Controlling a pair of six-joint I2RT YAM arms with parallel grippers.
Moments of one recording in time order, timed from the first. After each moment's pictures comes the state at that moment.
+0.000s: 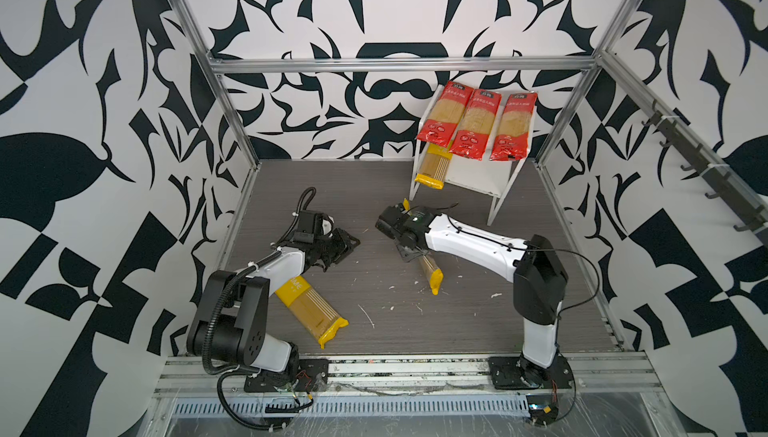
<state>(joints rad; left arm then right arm) -0.23 1.47 0.69 -0.08 0.55 -0.84 0.94 1.95 1.65 -1.13 0.51 0.47</state>
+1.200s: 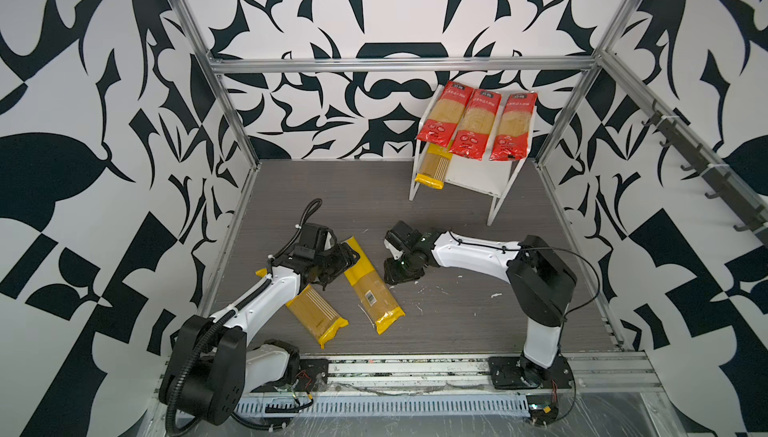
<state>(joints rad) -0.34 1.21 0.60 -0.31 0.34 -0.84 0.88 1.88 1.26 -0.59 -0.23 0.61</state>
